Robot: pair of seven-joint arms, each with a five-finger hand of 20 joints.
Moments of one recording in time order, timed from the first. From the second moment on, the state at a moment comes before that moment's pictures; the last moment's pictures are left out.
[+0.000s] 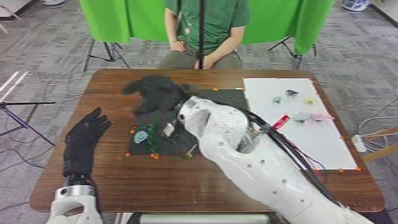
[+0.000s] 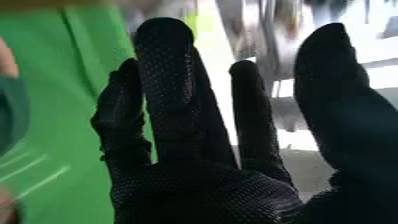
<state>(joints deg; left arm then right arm) 121.5 -74.1 -94.9 -114.0 62.6 10.8 18.2 -63.1 -77.4 45.6 -100.0 -127.7 -11.7 7.8</state>
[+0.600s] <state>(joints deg) 120.1 -74.3 -93.3 -114.8 65.5 7.5 17.1 -94.1 -75.5 89.7 -118.2 -77.4 2.5 1.9</state>
